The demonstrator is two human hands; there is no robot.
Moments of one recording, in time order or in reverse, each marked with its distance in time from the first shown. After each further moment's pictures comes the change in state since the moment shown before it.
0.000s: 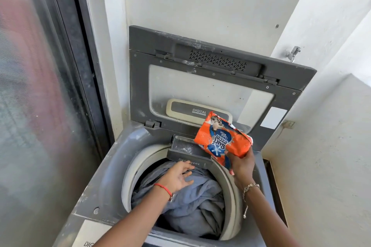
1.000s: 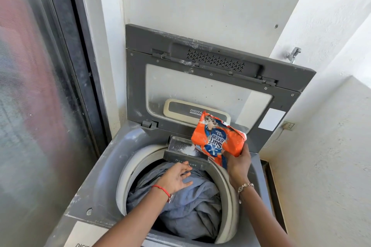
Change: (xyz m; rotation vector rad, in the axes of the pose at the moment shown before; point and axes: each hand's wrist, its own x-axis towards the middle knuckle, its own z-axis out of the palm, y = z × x) left_hand 0.004 -0.003 0.004 -0.050 -0.021 -0.022; right_hand 0.004 -0.005 0.005 -0.033 -0.003 -0.073
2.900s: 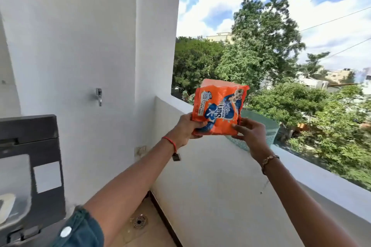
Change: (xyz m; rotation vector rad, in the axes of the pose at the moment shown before) left_hand -0.120 -0.164 0.567 0.816 -0.949 0.486; right_hand 0.030 -0.157 -0.560 0.052 0.528 -0.318
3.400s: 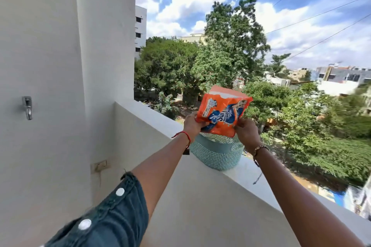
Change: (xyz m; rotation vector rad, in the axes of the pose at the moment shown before) left_hand 0.193 -0.041 0.128 0.155 0.011 0.098; right_hand 0.152 0.050 -0.105 -0.502 0.226 -0.030
